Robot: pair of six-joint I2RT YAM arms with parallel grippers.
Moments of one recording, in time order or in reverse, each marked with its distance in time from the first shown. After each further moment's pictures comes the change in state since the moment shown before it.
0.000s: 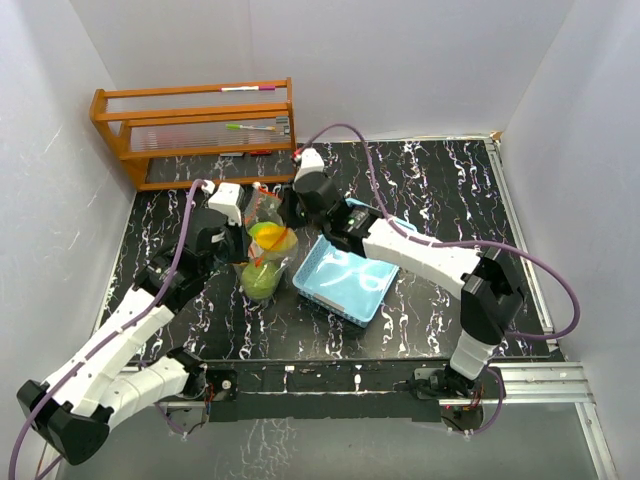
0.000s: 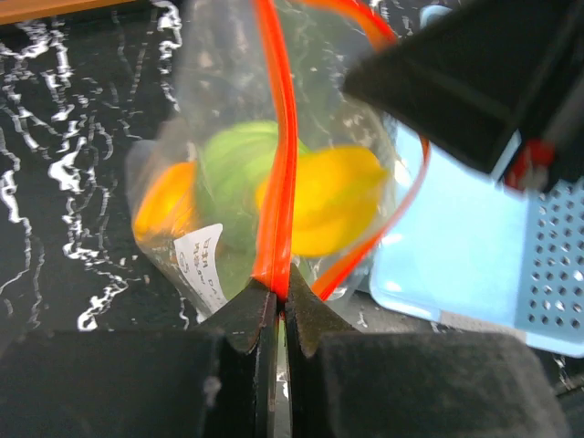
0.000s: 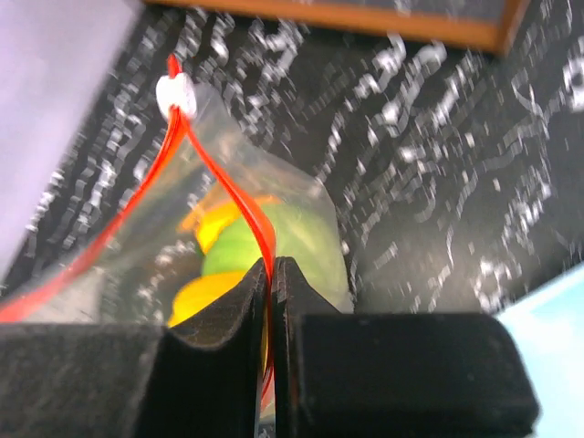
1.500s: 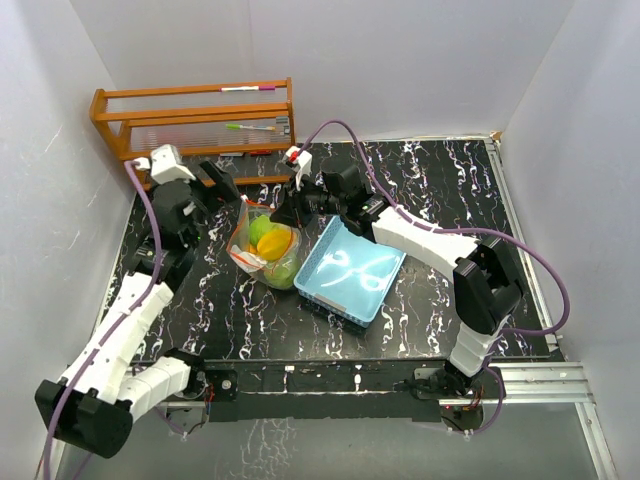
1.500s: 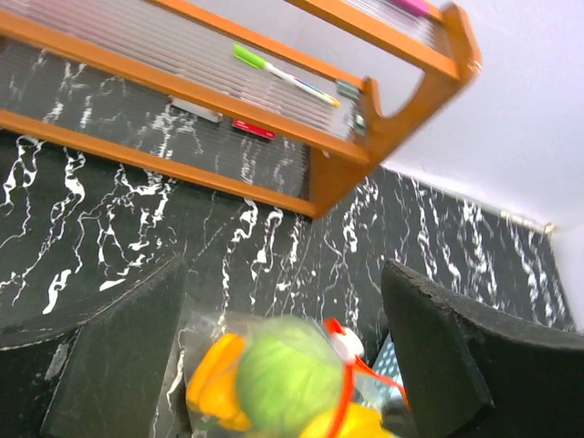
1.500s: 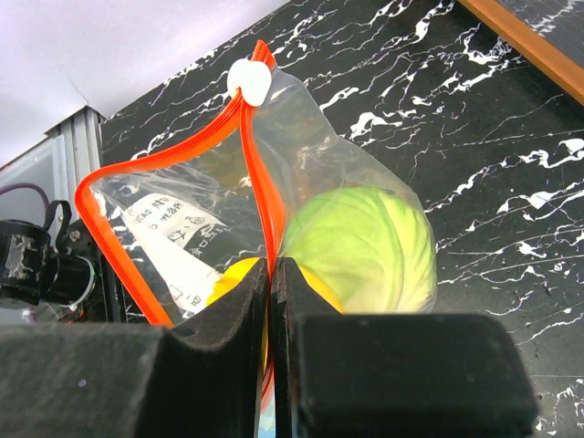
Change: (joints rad) left arm 0.212 0.051 0.026 0.388 -0.166 -0.172; right arm -0.175 0.052 -0.002 0.214 -0.783 -0.336
